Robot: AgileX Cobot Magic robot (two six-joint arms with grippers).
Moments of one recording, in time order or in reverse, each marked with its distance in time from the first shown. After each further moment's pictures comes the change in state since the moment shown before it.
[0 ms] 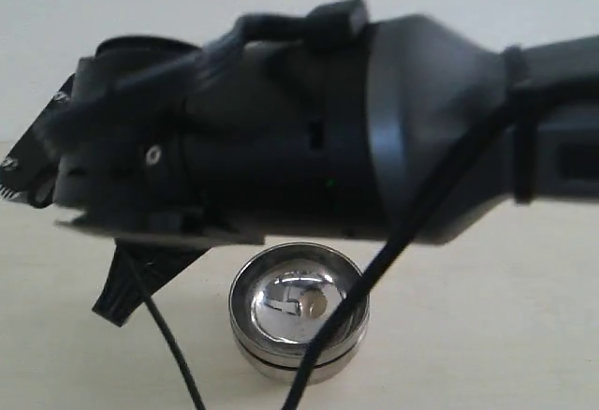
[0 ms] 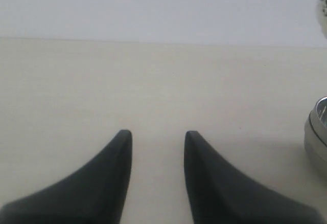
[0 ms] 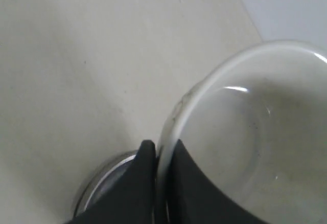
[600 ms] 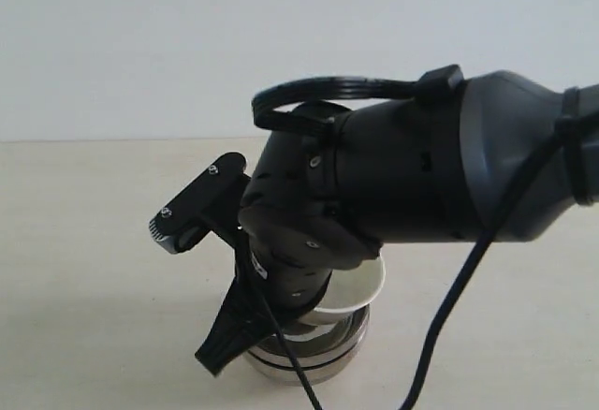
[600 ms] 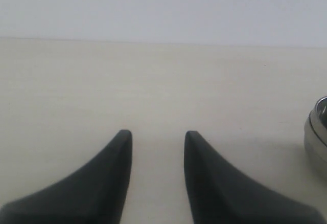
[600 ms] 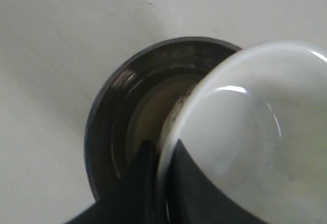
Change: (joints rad) left arm 0.000 0.000 0.000 0.000 0.000 0.000; right arm -0.173 -0.035 0.263 0.334 -0.173 -0.098
